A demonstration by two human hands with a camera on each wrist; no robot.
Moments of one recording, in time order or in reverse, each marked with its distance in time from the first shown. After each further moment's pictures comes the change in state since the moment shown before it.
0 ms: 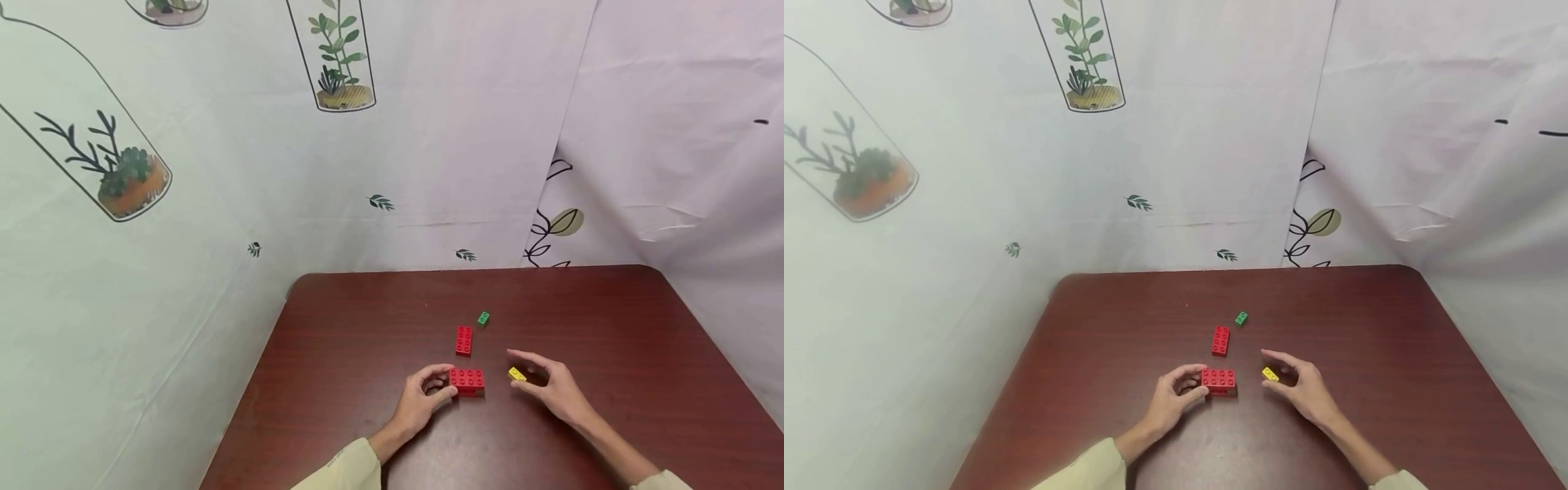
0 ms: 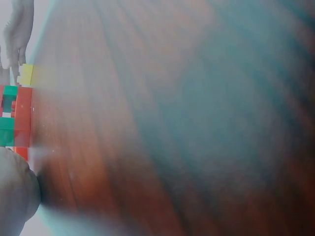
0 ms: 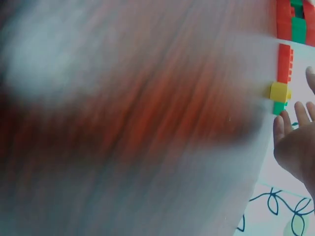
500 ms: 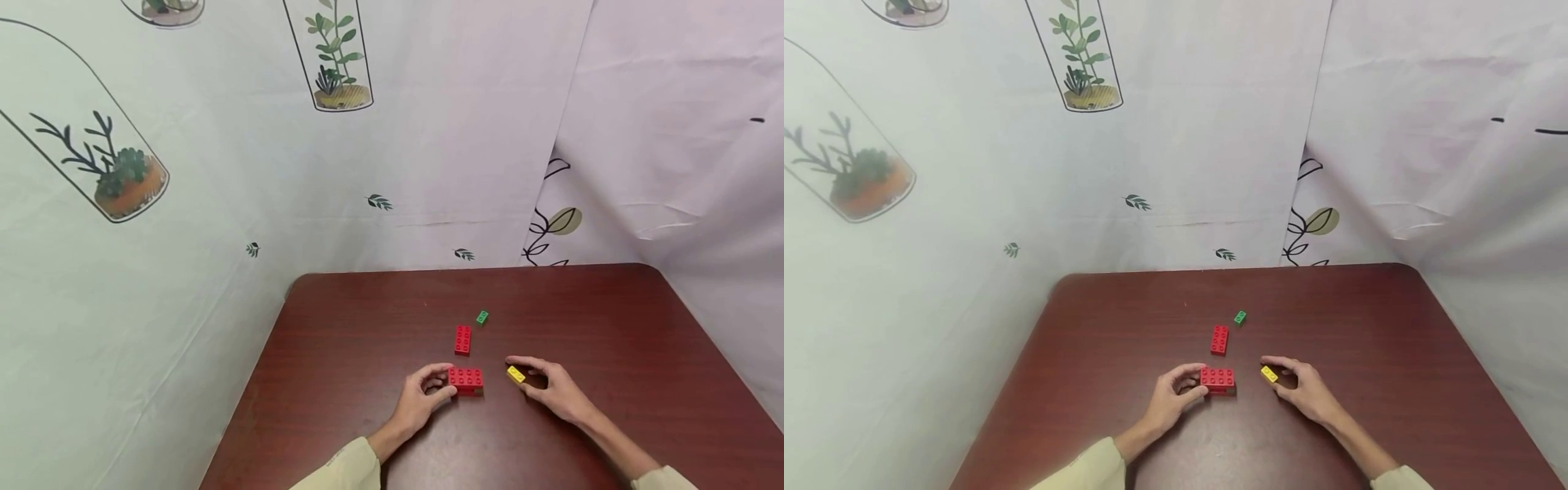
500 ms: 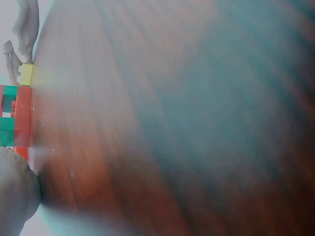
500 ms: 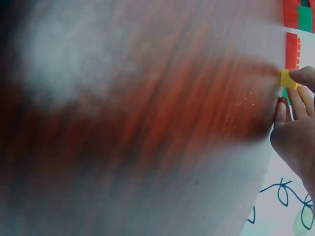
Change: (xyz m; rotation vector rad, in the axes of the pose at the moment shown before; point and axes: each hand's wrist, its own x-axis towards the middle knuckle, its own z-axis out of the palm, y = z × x) left_hand 0.000 0.000 0.000 0.012 -0.010 0.010; right_hand -0.002 0.014 -0.009 0.006 -0.142 -0.013
